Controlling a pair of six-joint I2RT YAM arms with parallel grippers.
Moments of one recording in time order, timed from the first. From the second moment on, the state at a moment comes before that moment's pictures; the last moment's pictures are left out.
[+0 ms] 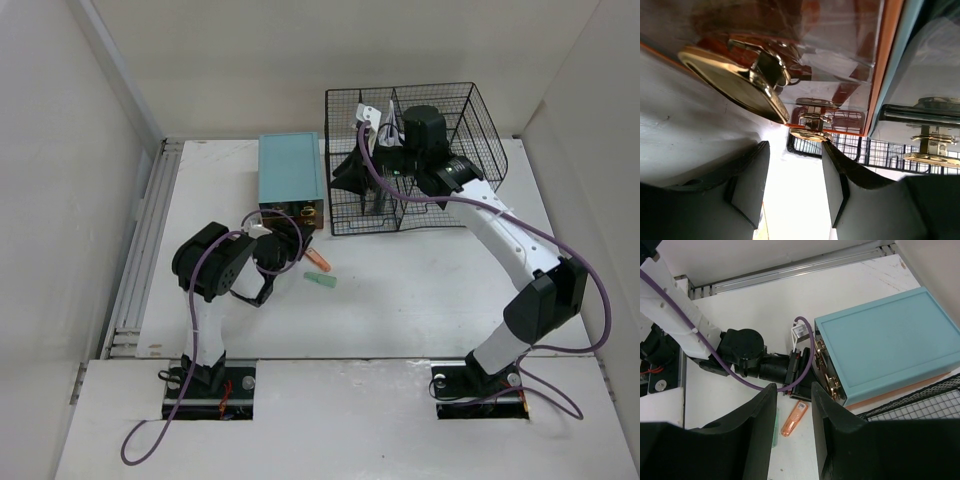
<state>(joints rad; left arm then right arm) -0.47 2.01 0.49 1.26 -0.07 -1.43 0.49 1.61 1.62 -0.34 -0.83 -0.21</state>
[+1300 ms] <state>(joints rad) -0.47 1.92 0.47 1.16 -0.10 -1.37 0.49 1.63 1.62 -0.34 -0.86 -0.21</state>
